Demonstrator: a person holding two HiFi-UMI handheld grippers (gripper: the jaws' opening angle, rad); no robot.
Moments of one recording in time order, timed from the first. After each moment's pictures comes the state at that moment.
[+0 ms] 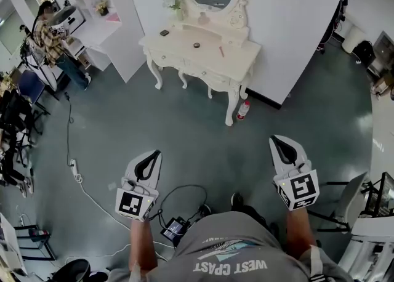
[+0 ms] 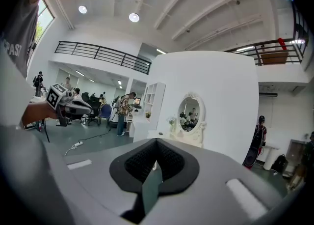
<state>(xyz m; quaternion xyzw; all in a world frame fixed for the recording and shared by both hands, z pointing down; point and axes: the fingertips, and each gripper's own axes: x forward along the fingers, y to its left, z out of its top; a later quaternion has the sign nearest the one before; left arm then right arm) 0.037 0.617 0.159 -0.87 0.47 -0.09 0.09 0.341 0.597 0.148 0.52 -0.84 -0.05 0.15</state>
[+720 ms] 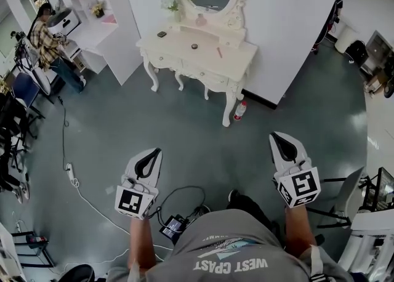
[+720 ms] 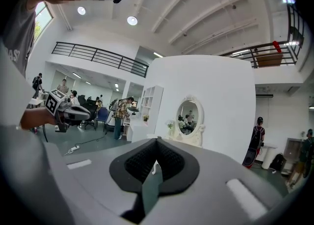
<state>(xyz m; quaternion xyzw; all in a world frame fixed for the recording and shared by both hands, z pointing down) 0.006 0.616 0.162 -0.88 0.46 -0.08 0.09 0.309 0.605 0.137 0.53 -0.83 -0.05 0.13</state>
